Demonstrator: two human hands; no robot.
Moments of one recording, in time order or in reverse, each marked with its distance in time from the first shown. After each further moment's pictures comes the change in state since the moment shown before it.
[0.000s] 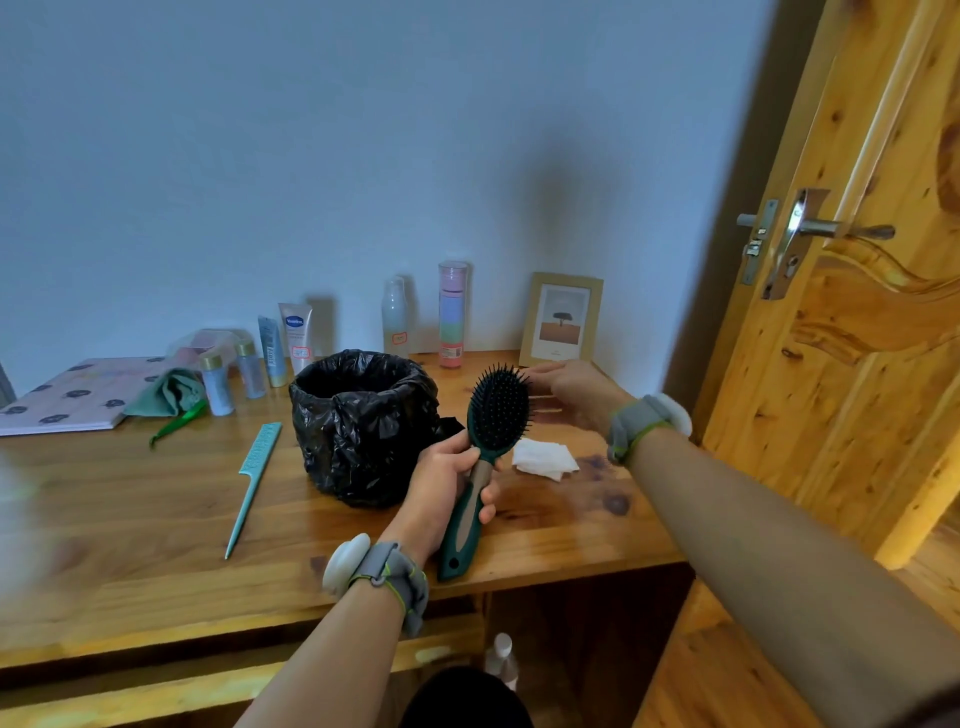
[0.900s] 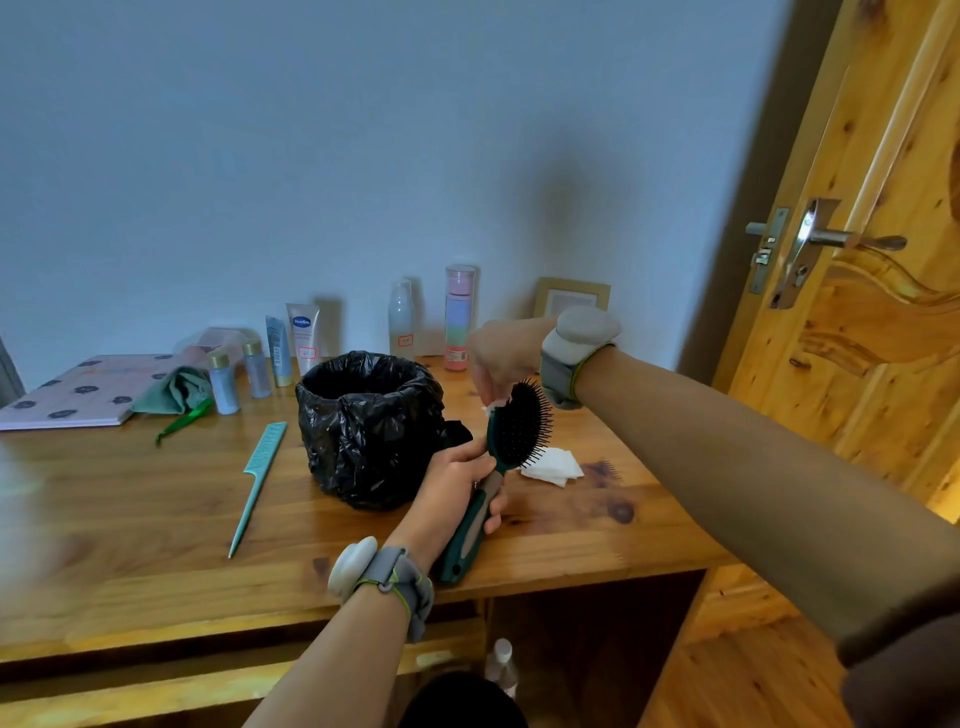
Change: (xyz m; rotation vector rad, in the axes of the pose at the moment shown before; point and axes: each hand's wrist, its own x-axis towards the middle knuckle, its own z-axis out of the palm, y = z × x) left_hand 0.001 -0.005 0.001 0.098 0.005 0.007; right_hand -0.008 -0.091 0.067 -1.640 -0.460 -0.404
